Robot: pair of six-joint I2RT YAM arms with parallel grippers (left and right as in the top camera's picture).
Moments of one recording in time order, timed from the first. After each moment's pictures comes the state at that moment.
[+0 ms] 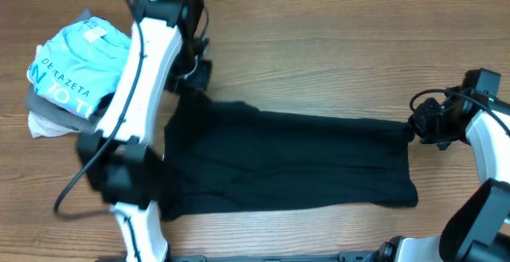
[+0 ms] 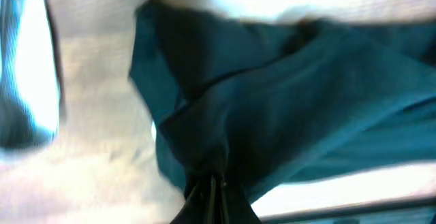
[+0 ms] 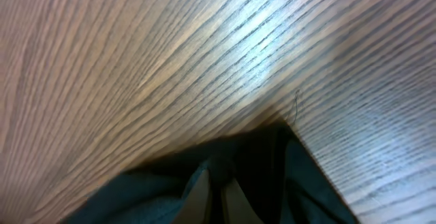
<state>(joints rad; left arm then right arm) -0.21 2.02 2.04 -1.69 0.03 -0.06 -0.41 1.60 1.09 -0.83 -0.28 0.38</state>
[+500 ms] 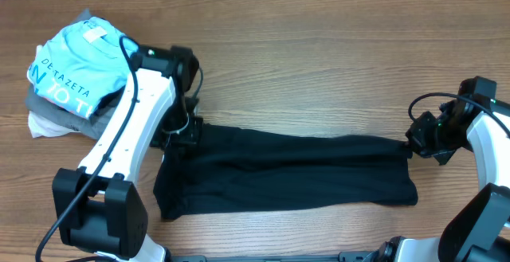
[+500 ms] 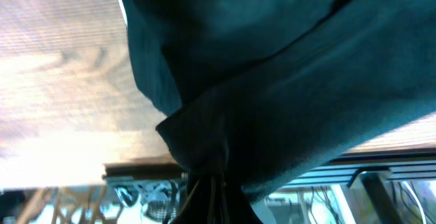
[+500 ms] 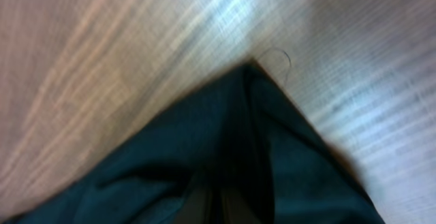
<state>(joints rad) -0.22 1.75 1.45 -1.60 0.02 -0.13 -0.41 1.58 1.09 -1.06 -0.24 0.37</state>
